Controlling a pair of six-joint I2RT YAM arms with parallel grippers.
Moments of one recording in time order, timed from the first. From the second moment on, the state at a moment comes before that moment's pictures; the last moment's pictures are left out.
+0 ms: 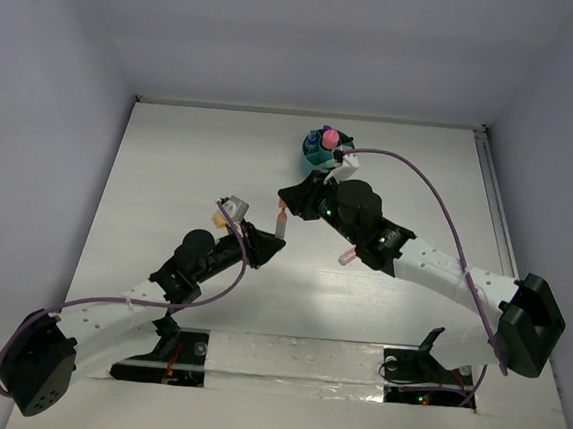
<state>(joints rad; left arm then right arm) -0.72 0.85 0.25 0.53 0.17 -0.53 0.88 1.36 0.98 0.24 0.17 0.67</state>
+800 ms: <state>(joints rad) -0.72 0.82 0.25 0.49 0.13 -0.53 0.93 1.39 0.97 0.23 0.21 0.68</state>
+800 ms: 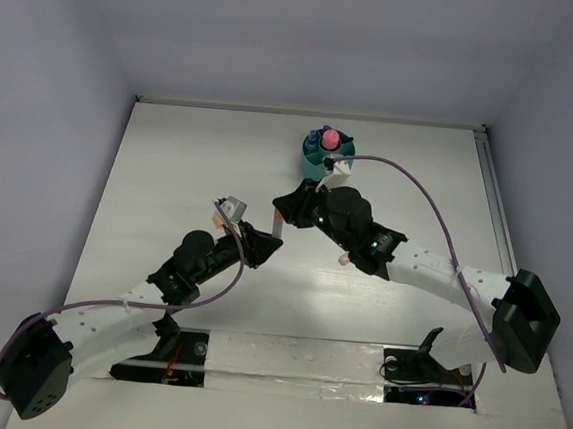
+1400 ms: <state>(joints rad) -0.73 0.79 0.25 0.42 0.11 -0.53 0.96 1.40 0.92 0.28 0.20 0.70</state>
